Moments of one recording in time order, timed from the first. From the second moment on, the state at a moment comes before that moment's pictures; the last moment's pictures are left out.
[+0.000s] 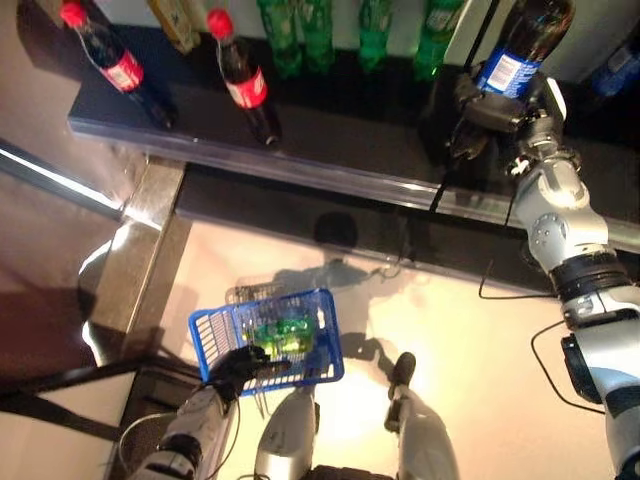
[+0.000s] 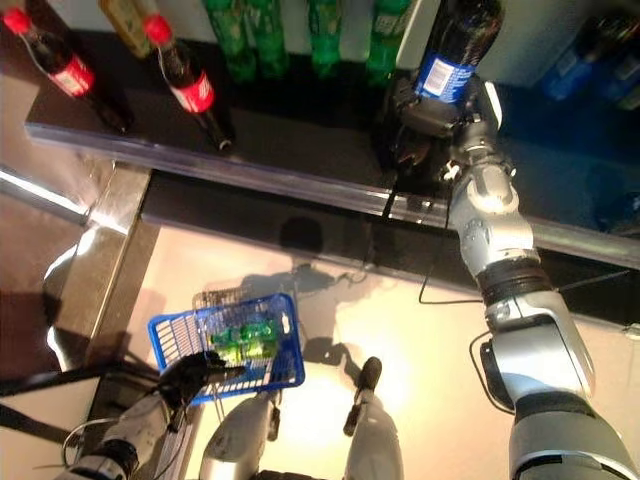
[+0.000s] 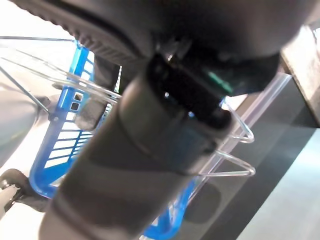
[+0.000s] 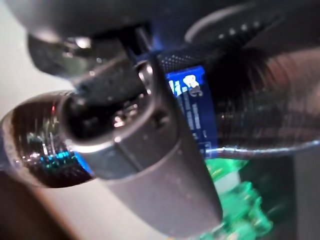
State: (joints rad) left arm -0.22 0.33 -0.19 1.04 -0.57 -0.06 -0.15; right arm -0.95 -0.71 0.25 0.61 0.79 -0.09 -0.05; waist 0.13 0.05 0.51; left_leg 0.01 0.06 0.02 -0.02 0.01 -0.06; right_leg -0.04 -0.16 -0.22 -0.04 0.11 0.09
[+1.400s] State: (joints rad) left arm -0.06 0.34 -0.05 0.46 -0.89 0.09 -0.28; right arm -0.33 -0.52 0.03 0.10 0.65 -0.09 0.05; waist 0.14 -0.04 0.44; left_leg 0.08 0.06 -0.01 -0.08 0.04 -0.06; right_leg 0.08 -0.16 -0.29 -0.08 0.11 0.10
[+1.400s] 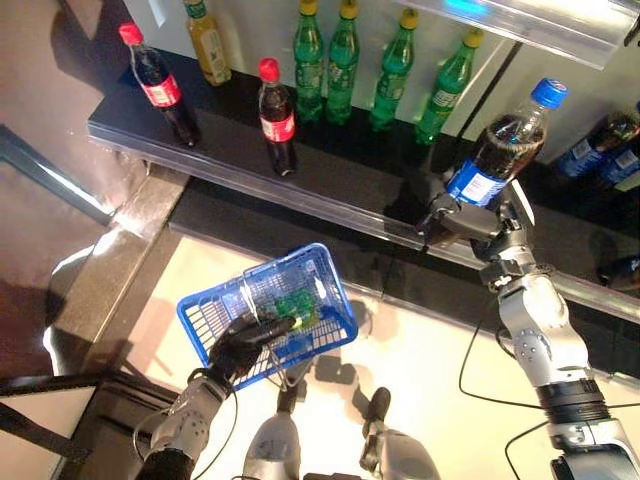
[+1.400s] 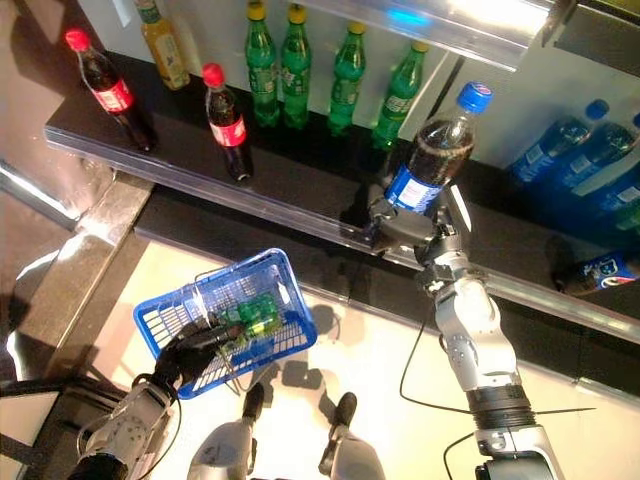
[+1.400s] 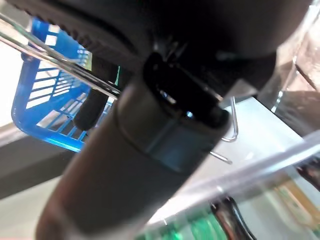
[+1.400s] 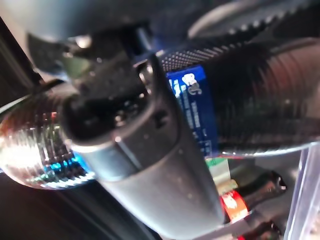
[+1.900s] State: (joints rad) left arm -0.02 0.45 -0.08 0.18 -0.95 0.18 -0.31; right arm -0.31 -0.50 0.07 0.09 0.66 -0.09 0.05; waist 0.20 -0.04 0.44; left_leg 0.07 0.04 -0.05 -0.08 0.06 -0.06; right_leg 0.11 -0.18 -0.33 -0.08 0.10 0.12
